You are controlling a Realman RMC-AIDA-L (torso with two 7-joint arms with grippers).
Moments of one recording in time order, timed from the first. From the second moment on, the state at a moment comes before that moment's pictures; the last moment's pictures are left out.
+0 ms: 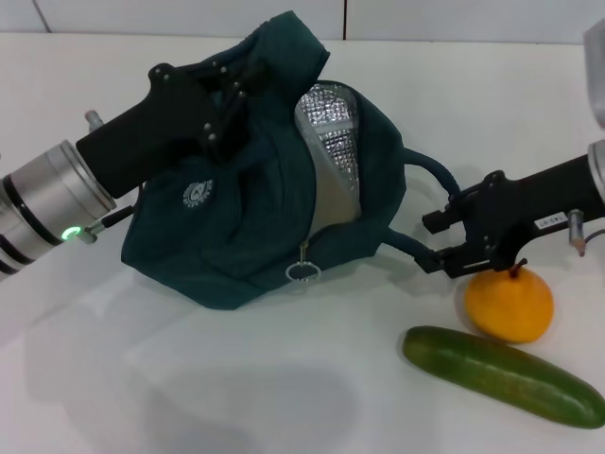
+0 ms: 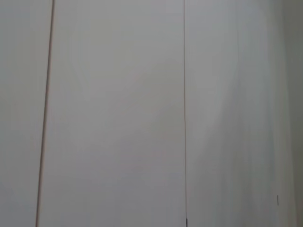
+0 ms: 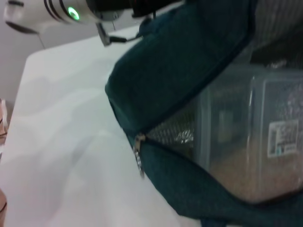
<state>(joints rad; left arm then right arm) -0.46 -2.09 0.90 0.37 1.24 1.55 -0.82 0.66 2.01 -1.26 -1.01 -2.06 -1.50 1.82</state>
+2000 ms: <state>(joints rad) -0.48 -2.11 0.90 0.01 1.12 1.67 -0.31 0.46 2.01 -1.28 -0.96 -1.35 -1.37 1.15</state>
